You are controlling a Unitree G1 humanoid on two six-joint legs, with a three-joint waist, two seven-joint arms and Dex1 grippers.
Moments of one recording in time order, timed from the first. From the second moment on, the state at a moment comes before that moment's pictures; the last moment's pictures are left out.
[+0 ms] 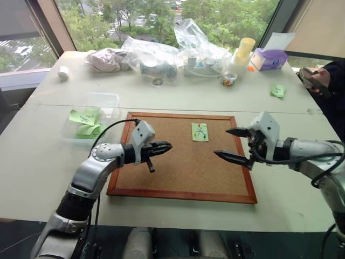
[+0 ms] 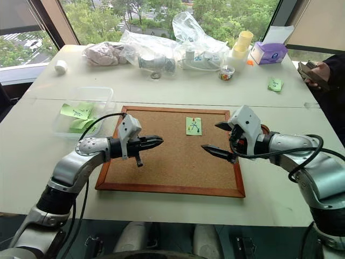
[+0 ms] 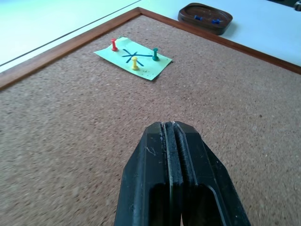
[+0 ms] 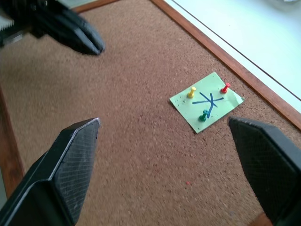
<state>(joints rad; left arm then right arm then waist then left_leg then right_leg) -0.38 0.45 -0.20 -0.14 -0.35 0.52 -0.83 -0.28 -0.82 -0.08 -0.45 0.58 0.80 0.74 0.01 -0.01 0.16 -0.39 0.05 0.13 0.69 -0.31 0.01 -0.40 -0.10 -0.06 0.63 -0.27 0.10</state>
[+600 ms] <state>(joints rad) -0.35 0.37 -0.22 0.00 -0.25 0.39 -0.78 -0.63 -0.42 0.09 0.08 0.29 0.79 0.38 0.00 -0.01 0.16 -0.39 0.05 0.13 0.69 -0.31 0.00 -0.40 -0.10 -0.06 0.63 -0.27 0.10</state>
